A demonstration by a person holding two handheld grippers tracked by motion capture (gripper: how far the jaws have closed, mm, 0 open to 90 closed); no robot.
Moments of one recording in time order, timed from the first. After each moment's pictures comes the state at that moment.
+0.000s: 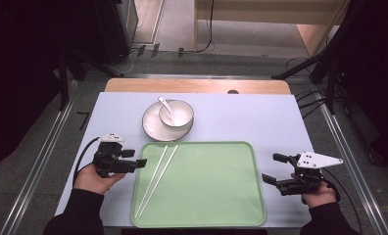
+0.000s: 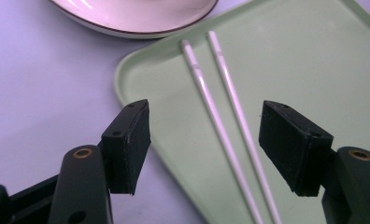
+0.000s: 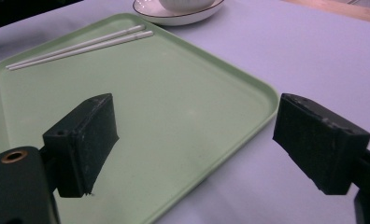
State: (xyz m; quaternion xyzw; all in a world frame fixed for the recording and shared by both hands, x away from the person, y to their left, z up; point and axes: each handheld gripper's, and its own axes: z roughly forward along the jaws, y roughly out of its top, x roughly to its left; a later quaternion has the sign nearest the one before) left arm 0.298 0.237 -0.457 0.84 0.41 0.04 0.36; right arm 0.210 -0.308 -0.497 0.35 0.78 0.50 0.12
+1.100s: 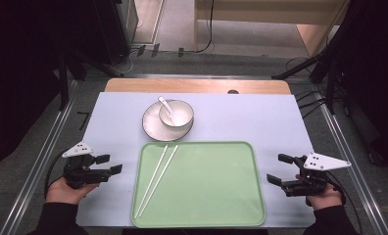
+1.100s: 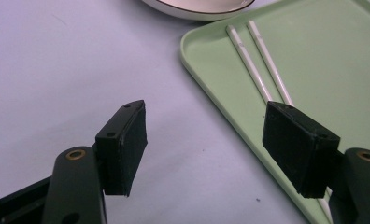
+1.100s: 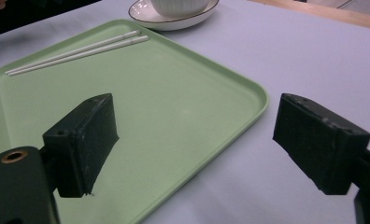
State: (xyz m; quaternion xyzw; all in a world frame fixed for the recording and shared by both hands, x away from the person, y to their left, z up) left arm 0.271 0.303 -0.466 0.81 0.42 0.09 0.39; right arm 0.203 -0.319 -0.495 0.36 0.77 0.51 0.13
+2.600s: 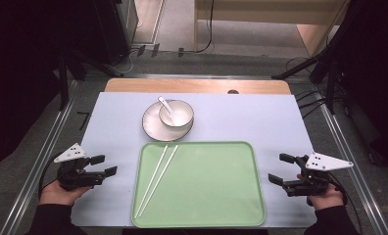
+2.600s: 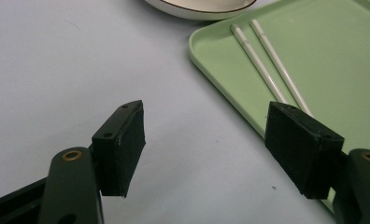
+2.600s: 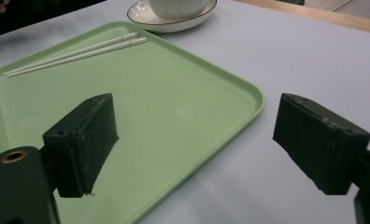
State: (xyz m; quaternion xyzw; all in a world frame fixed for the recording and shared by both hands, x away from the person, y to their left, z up) left arm 0.269 0.317 -0.473 0.81 0.40 0.10 0.41; right arm 0.202 -0.322 -0.494 0.36 0.77 0.51 0.13
